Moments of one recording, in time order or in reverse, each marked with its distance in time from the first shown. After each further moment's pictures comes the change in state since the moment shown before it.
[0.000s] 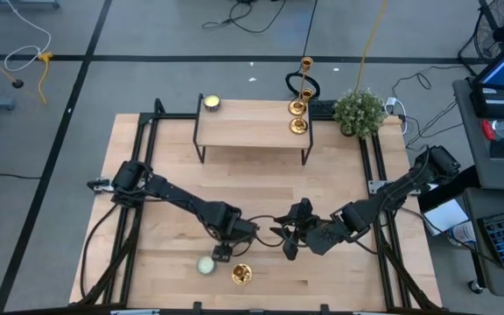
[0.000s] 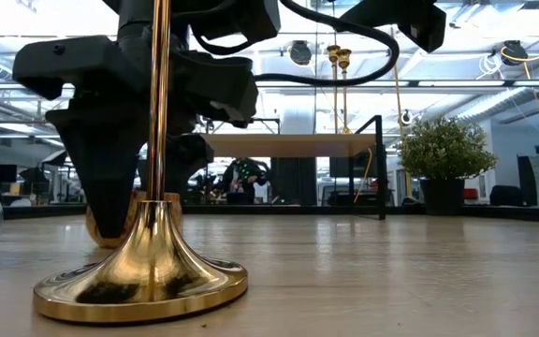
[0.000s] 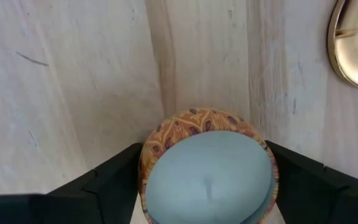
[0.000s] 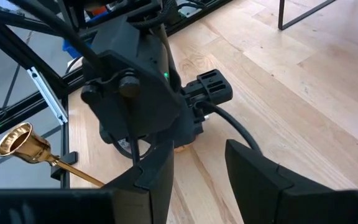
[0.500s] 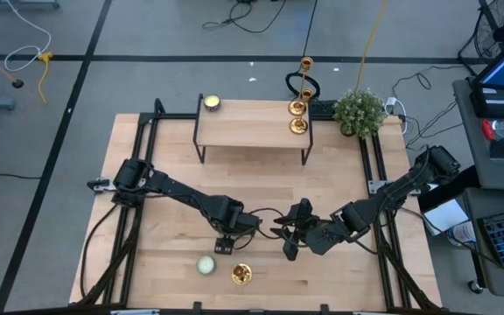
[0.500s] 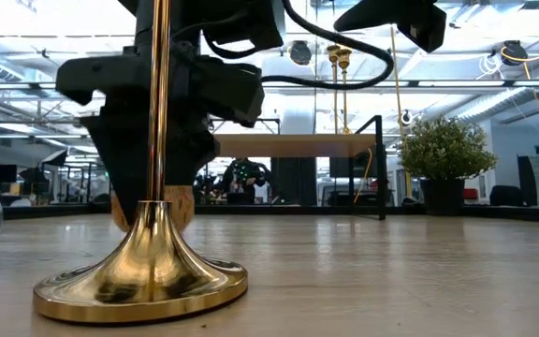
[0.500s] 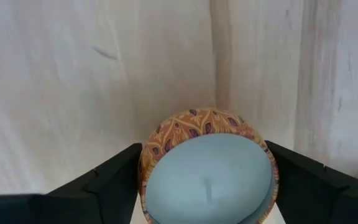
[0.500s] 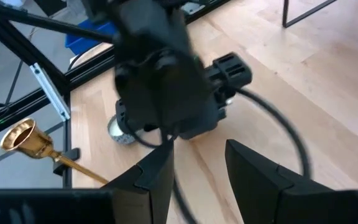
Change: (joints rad) left arm 0.048 0.001 0.047 -0.129 -0.047 0.024; right arm 0.000 0.000 0.000 0.000 -0.017 -0.008
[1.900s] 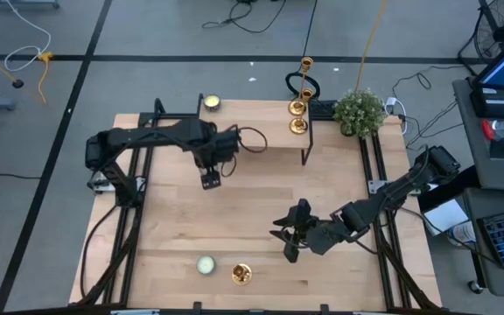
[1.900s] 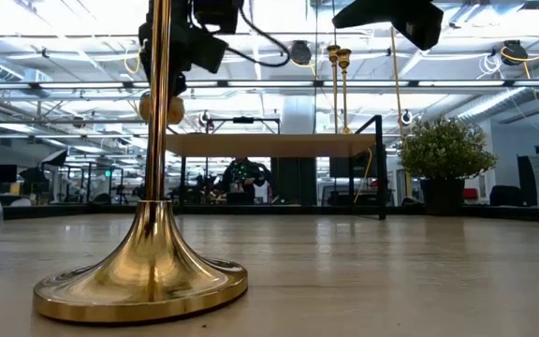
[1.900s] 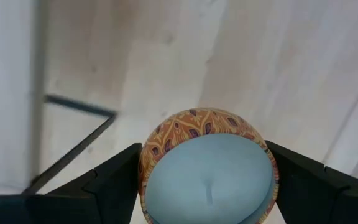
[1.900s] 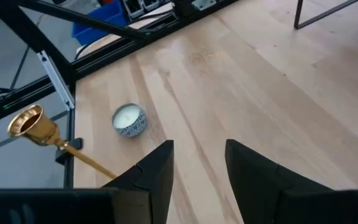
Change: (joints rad) left arm 0.479 -0.330 0.111 -0.440 -0.111 0.131; right arm 0.000 0.001 0.000 0.014 -0.032 -0.060
